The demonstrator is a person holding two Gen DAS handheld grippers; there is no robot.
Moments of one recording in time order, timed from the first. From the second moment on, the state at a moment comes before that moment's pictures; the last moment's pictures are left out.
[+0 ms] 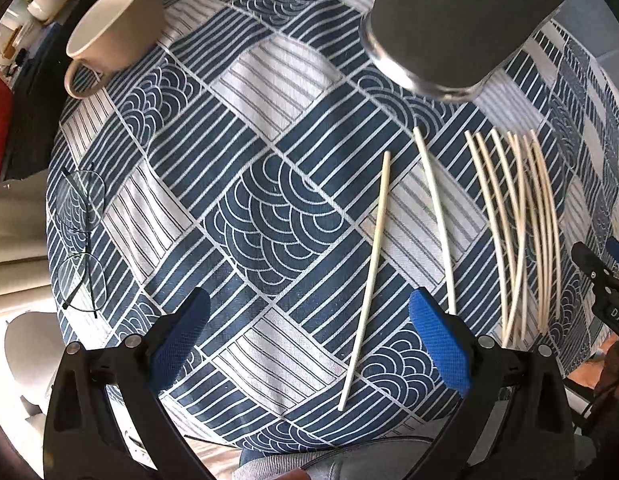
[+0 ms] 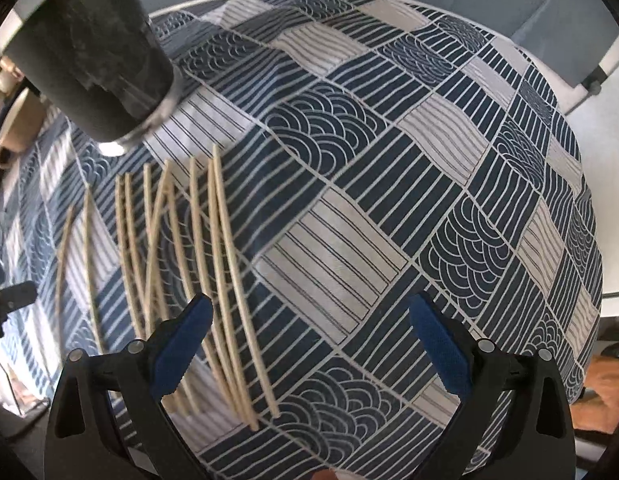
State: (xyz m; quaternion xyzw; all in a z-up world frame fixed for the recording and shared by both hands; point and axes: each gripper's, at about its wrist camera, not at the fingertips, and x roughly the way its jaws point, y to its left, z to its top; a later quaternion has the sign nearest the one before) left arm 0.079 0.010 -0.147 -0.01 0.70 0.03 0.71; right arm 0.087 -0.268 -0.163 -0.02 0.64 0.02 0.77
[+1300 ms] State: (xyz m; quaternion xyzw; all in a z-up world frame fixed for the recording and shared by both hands) left arm 0.058 0.012 -0.207 0.04 0.67 -0.04 0.74; right arm 0.077 -0.263 -0.180 -0.08 0.65 0.12 0.75
